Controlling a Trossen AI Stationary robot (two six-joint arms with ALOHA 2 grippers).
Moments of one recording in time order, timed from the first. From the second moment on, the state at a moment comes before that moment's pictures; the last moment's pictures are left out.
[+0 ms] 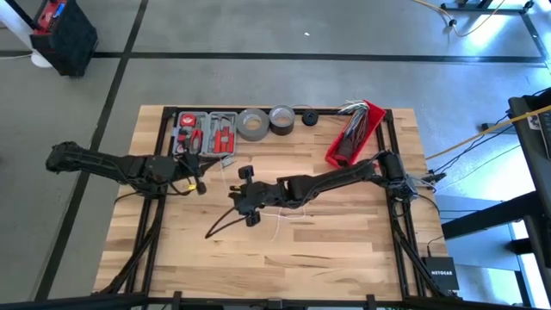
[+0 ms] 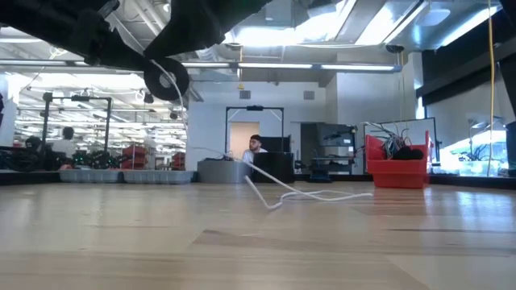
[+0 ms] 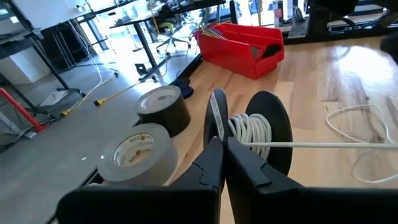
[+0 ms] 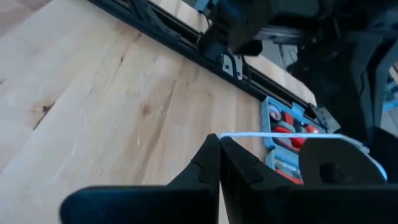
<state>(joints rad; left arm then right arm) -0.13 0.53 0.36 -0.12 -0.65 0.08 0.22 2.11 1.69 -0.10 0.27 -0.42</state>
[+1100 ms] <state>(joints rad) -0.13 0.52 0.36 -0.16 -0.63 0.11 0.27 2.07 1.69 -0.26 1.08 -0.50</state>
